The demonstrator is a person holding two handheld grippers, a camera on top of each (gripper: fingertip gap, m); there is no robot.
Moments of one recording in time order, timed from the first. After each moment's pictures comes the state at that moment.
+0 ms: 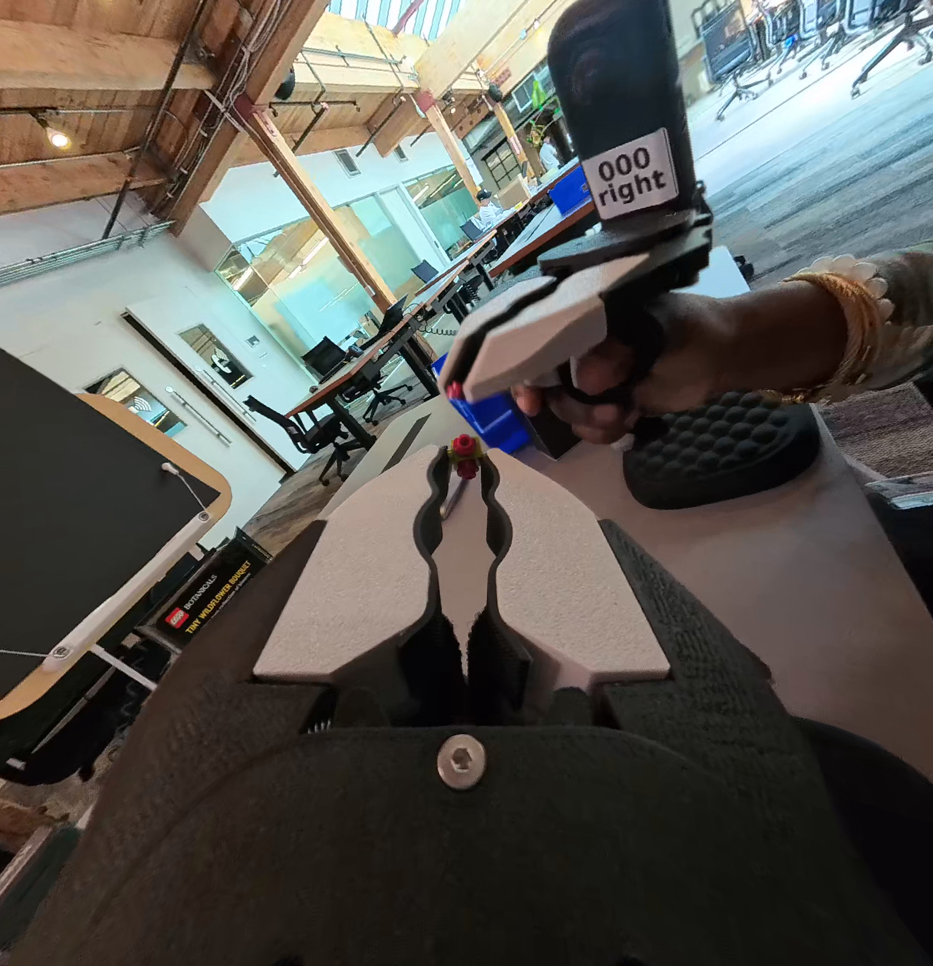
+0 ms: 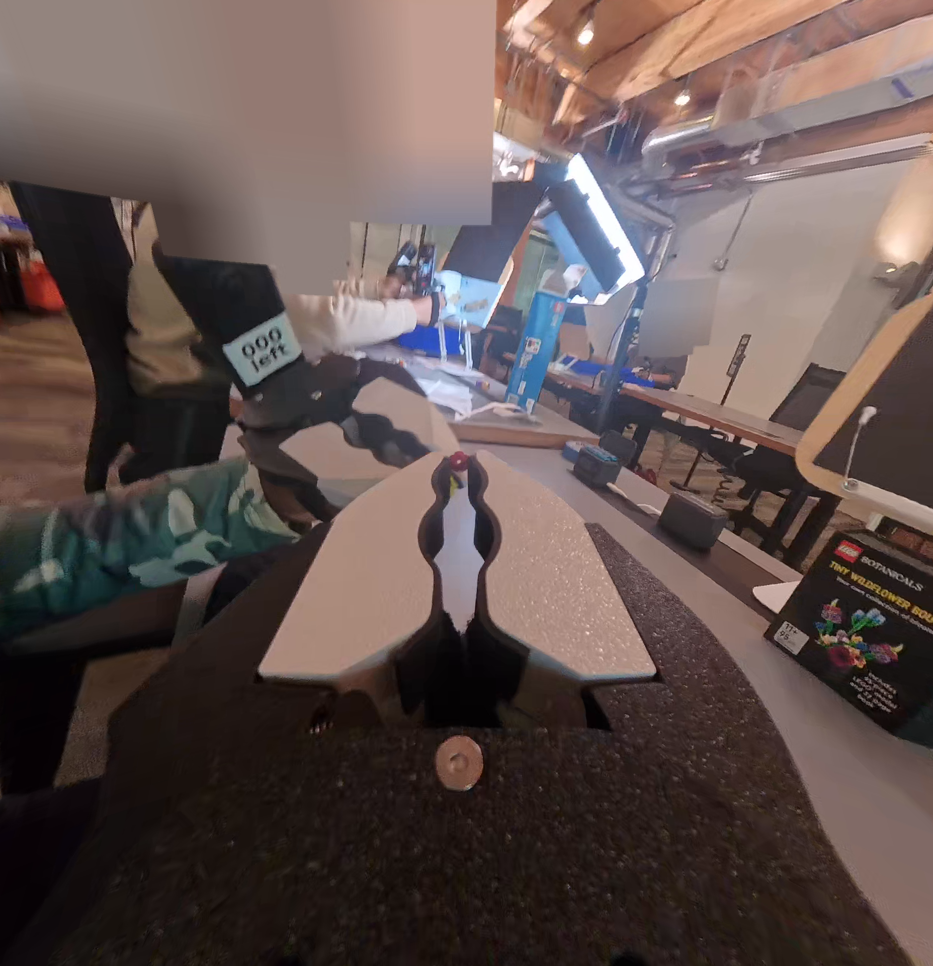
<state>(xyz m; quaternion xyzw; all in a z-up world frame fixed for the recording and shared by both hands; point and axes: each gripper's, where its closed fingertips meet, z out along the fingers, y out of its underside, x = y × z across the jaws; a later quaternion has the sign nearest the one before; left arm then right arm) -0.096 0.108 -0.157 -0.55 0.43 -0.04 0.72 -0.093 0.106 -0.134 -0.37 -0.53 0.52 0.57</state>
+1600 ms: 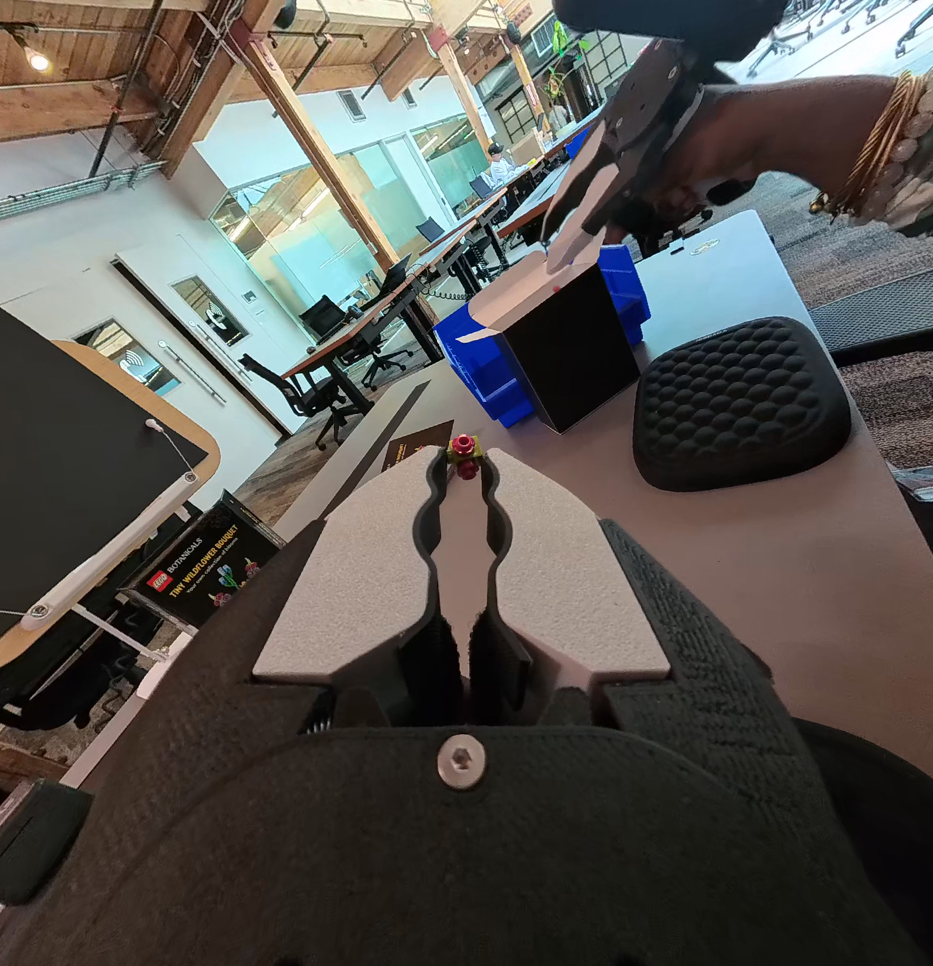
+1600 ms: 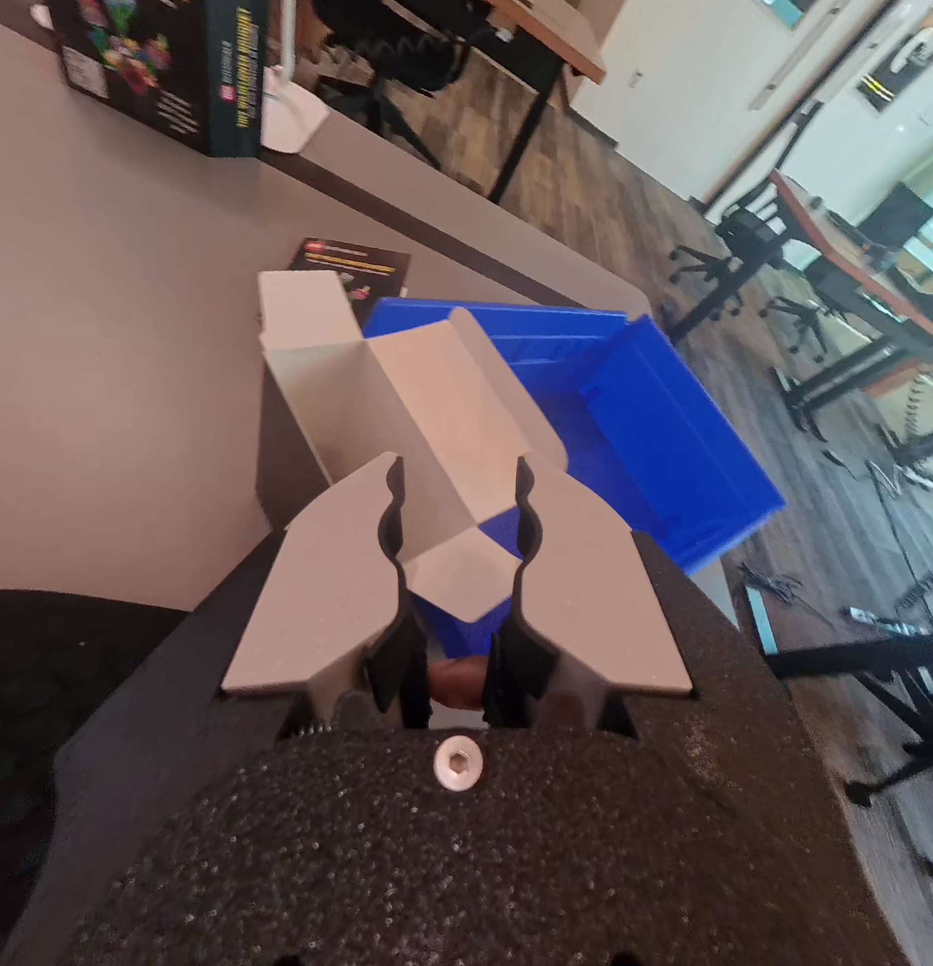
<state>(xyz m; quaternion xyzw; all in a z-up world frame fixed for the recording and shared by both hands) -0.097 0.122 -0.175 -0.59 0.41 -0.04 0.70 0.147 0.309 -0.184 -0.76 -0.35 -0.02 0.55</state>
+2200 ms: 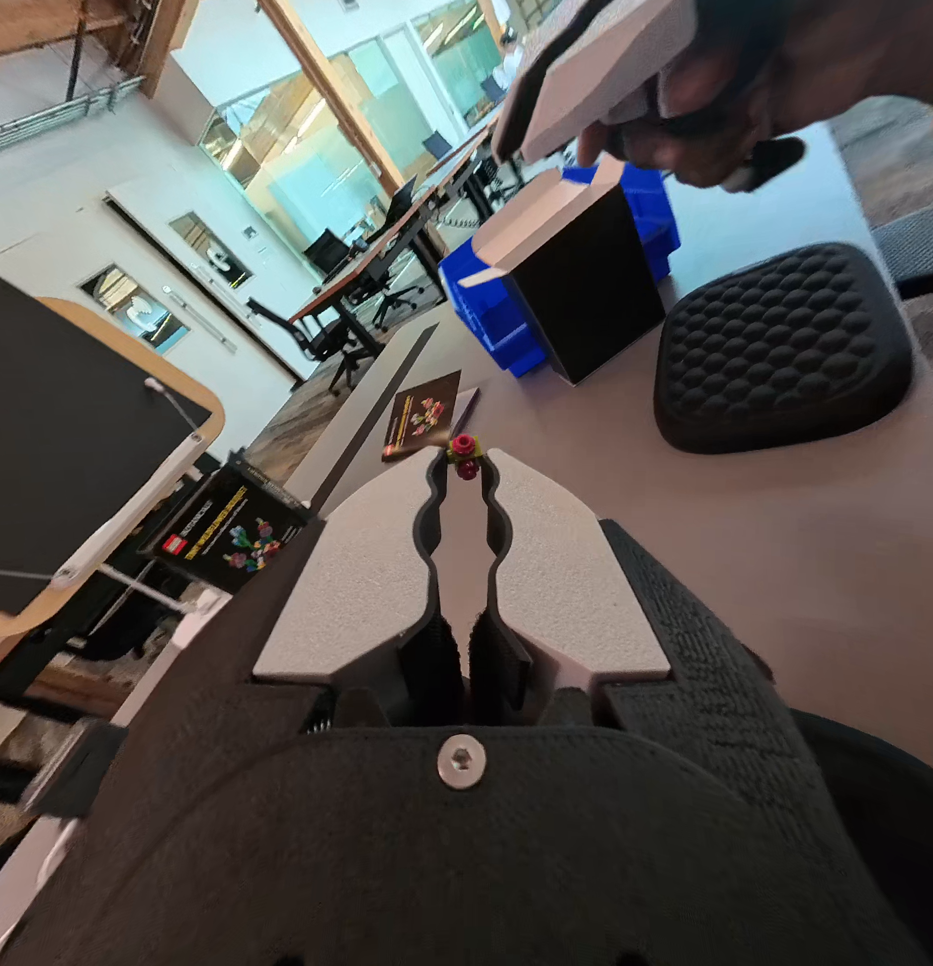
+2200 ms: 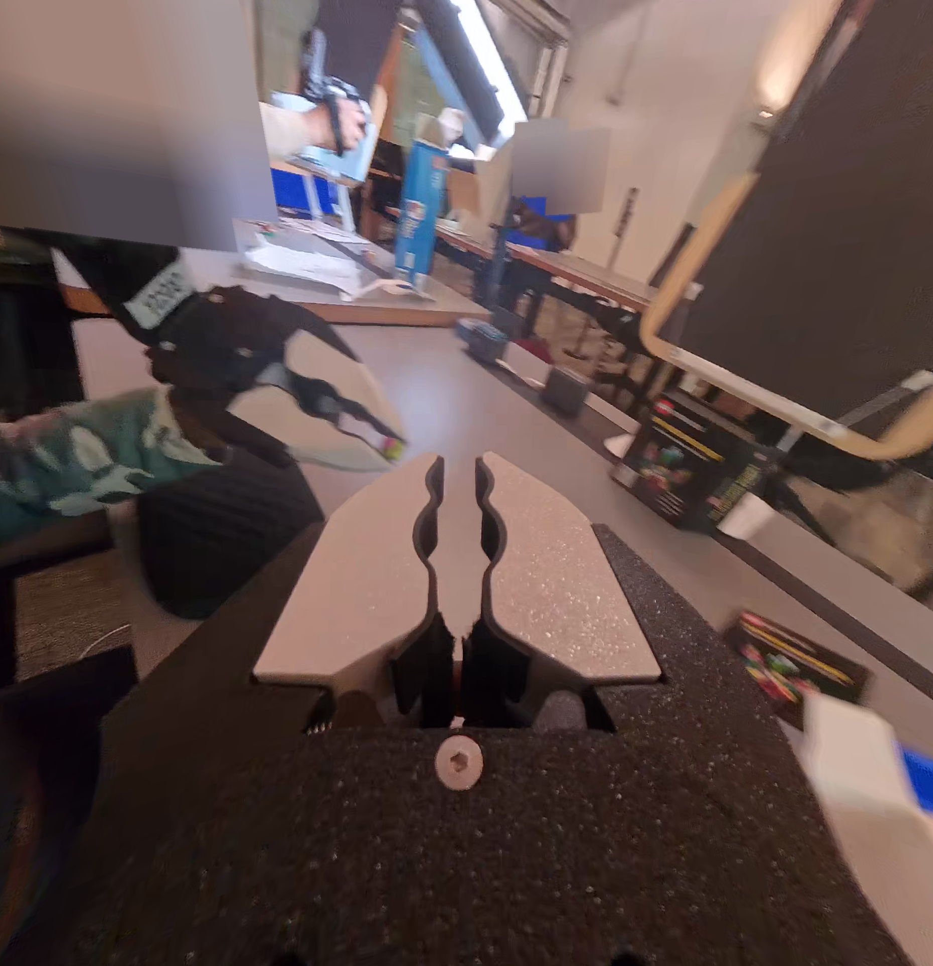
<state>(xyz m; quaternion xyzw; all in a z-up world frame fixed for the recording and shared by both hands) -0.096 0.137 -0.190 -0.63 0.41 0.02 0.66 -0.026 0.145 -0.131 -0.49 -0.54 0.38 0.57</state>
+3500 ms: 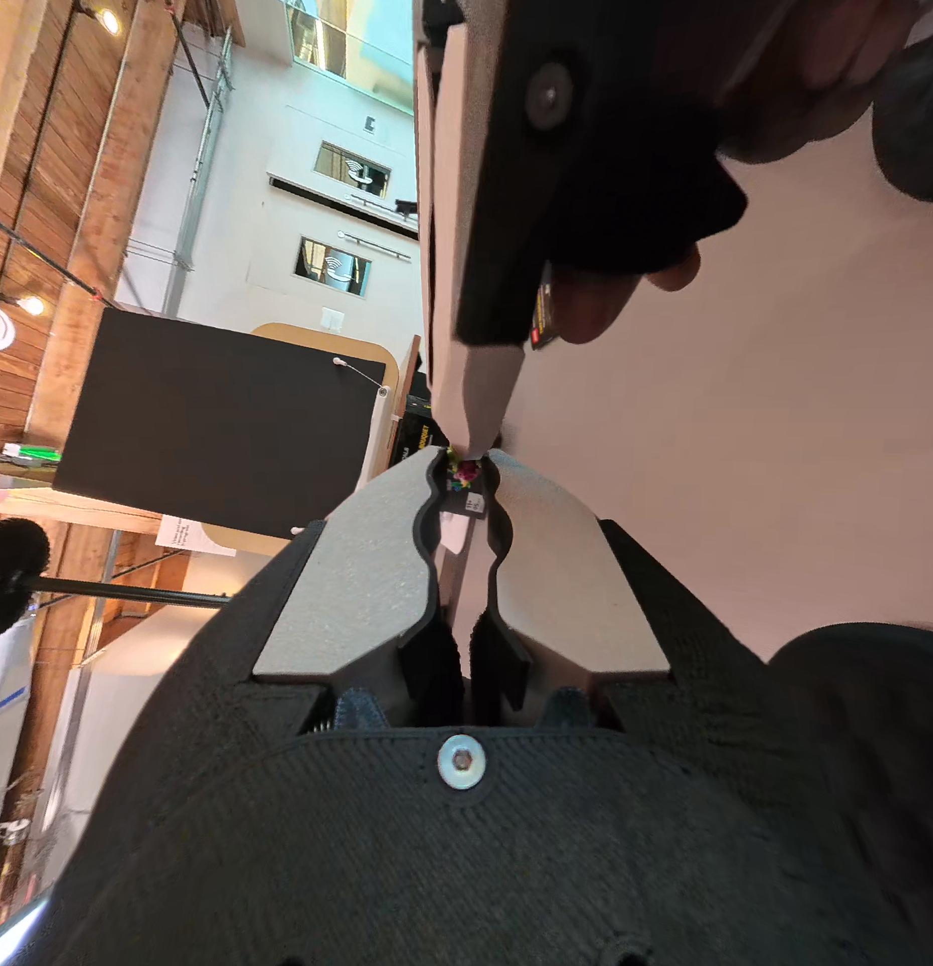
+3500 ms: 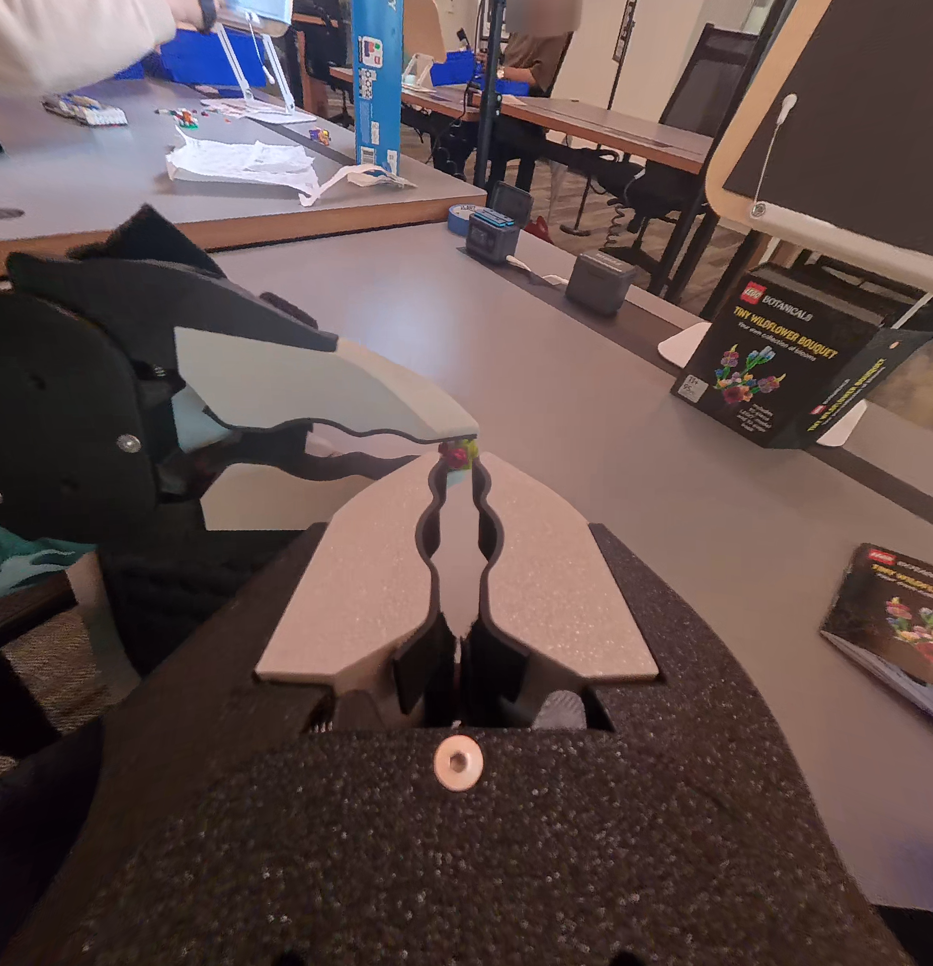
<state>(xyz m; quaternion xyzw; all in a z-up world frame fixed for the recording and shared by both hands) -0.109 0.153 -0.186 -0.58 0.47 0.36 0.56 -0.104 0.140 -0.185 -0.60 -0.52 0.34 0.51</state>
